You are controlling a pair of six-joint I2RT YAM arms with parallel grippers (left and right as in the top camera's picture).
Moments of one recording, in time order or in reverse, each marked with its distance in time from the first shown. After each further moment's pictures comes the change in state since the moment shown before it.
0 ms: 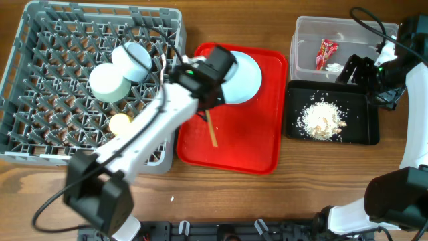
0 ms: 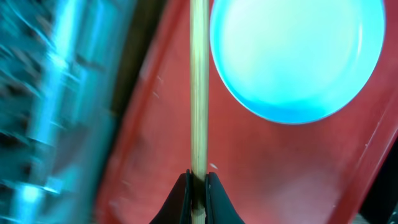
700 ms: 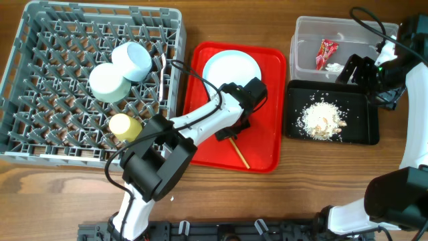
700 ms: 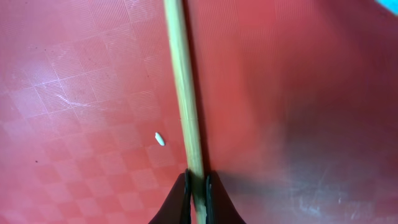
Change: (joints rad) left arm -0.201 0.375 0.002 0.056 0.087 -0.418; right arm 0.000 0.000 0.000 0.002 0.000 0.000
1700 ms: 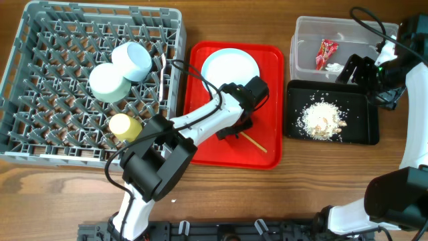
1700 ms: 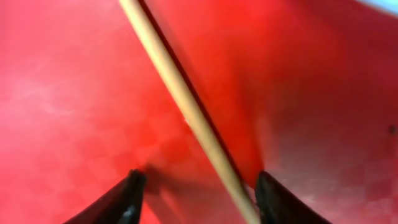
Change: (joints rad) left arm 0.000 0.000 -0.001 0.043 0.004 0.004; right arm 0.000 0.000 0.000 0.002 0.000 0.000
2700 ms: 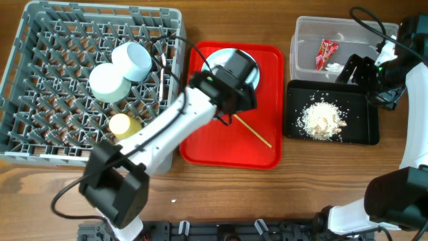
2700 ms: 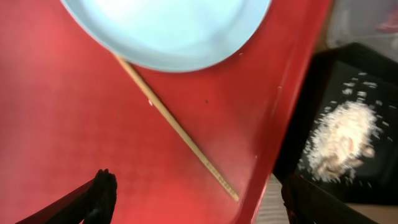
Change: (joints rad) left arm 0.065 -0.270 -0.001 0.095 0.108 0.240; right arm 0.000 0.000 0.000 0.000 0.000 0.000
